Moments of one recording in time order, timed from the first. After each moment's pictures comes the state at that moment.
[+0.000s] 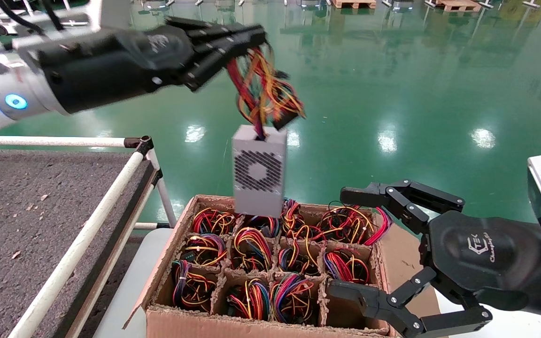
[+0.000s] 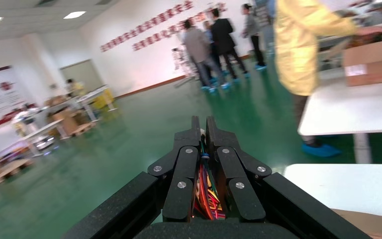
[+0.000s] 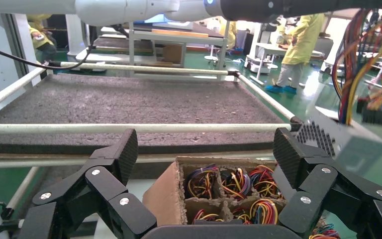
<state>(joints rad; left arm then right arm) -1.86 1.13 0.77 -0.12 0.67 1.50 0.39 1.08 -0.57 -0.37 1.23 -0.62 -1.44 0.13</state>
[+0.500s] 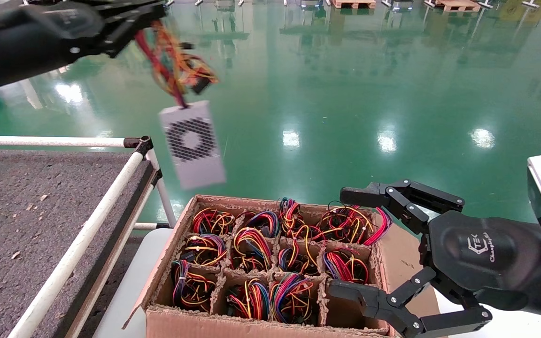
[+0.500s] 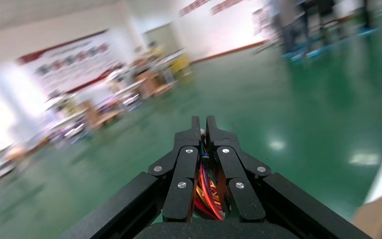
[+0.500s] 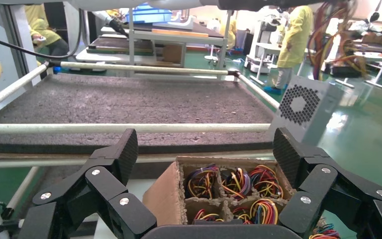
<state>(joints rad) -1.94 1.03 0.78 0.02 0.69 1.32 0.43 1.08 -0.57 -0.37 1.23 -0.62 -1.44 0.13</state>
